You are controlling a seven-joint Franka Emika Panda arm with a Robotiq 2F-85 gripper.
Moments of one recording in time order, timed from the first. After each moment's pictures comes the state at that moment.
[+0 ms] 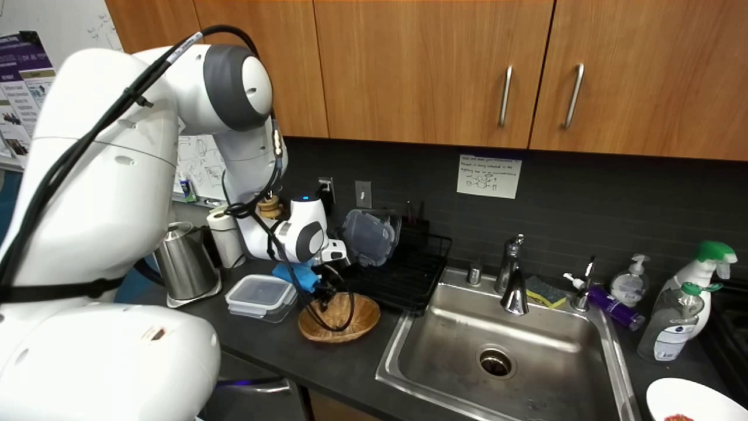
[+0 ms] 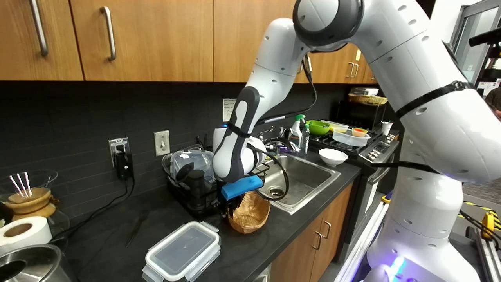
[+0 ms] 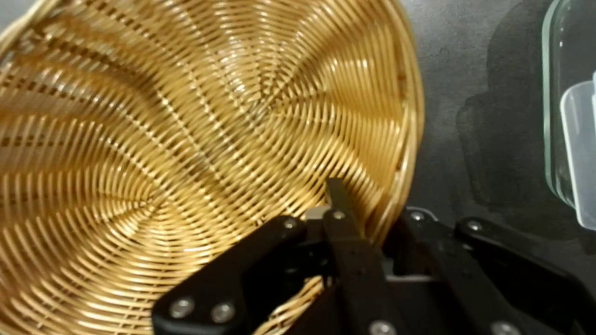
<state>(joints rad) 0.27 0.64 -0.06 -2.23 0.08 2.83 0.33</state>
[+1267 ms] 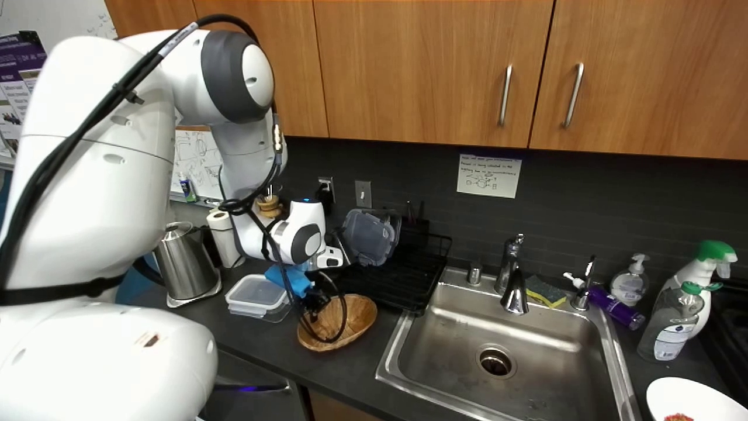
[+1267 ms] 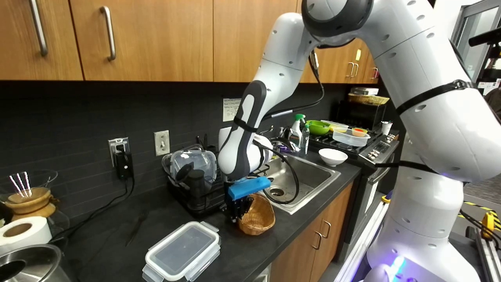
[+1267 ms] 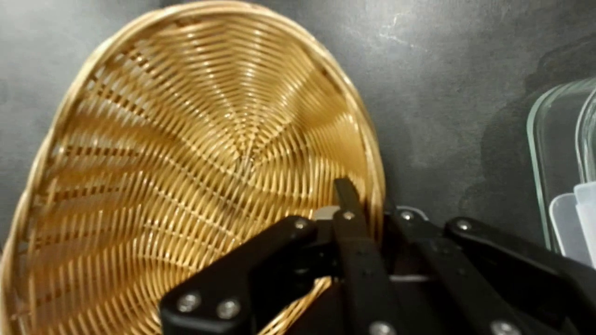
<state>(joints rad) 0.21 0.57 0.00 -2.32 0.10 2.75 0.35</state>
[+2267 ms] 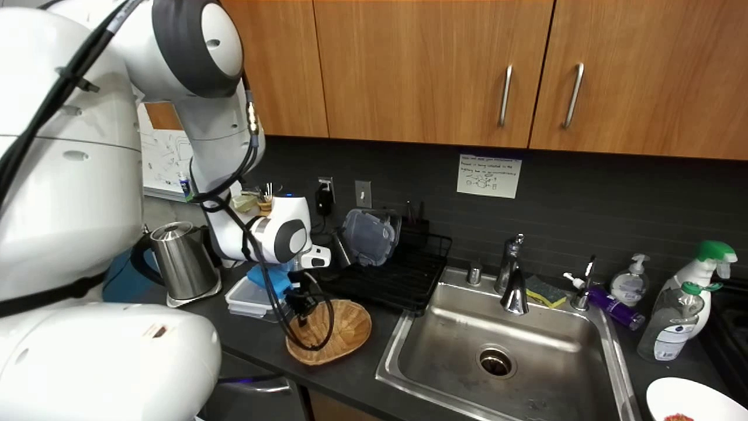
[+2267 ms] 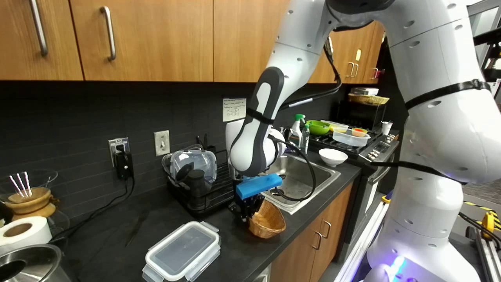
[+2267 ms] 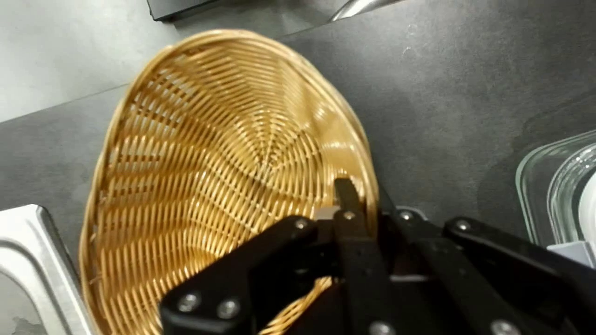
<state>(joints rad) 0.29 0.42 -0.05 -2.48 0.07 2.75 0.48</state>
